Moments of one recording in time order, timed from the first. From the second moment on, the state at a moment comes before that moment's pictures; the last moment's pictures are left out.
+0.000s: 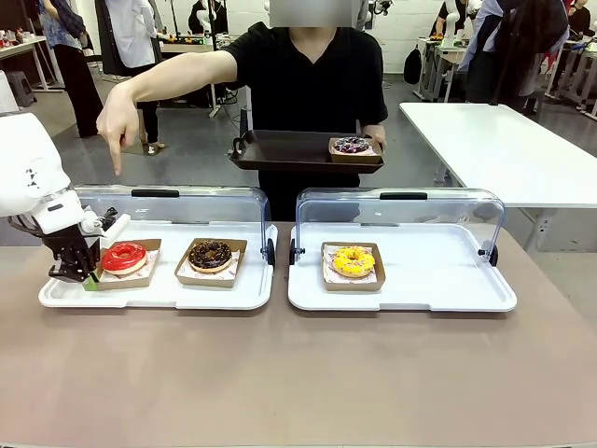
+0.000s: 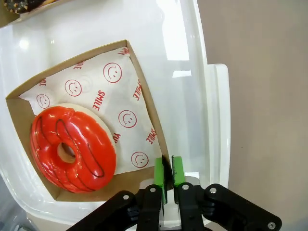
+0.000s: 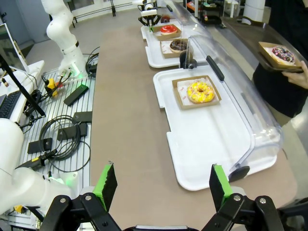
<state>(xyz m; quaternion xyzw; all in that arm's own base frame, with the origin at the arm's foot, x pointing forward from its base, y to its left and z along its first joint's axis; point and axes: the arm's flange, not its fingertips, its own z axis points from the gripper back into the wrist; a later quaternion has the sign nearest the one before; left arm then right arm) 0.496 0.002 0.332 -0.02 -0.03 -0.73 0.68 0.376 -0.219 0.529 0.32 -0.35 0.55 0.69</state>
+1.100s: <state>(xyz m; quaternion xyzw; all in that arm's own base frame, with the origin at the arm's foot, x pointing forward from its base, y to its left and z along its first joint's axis) 0.443 -0.003 0.440 -0.06 -0.01 -0.71 0.70 0.376 -0.219 0.529 0.32 -0.35 0.55 0.69</state>
